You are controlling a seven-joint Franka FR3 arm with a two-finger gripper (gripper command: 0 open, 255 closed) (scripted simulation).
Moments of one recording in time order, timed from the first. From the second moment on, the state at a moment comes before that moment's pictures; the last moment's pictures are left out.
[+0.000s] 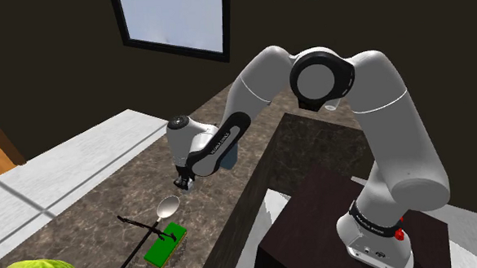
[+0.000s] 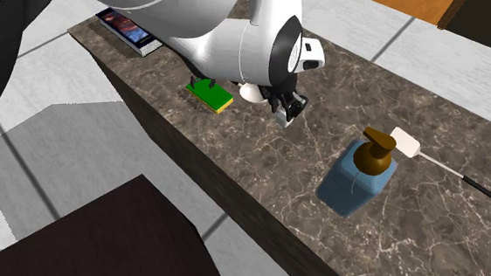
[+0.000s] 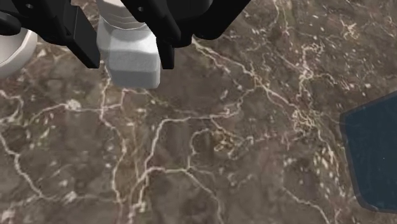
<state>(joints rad) 0.21 0.72 0.15 -1.82 -0.40 2.57 0.42</state>
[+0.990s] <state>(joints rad) 0.18 0.57 0.19 -1.85 -0.36 2.46 0.37</state>
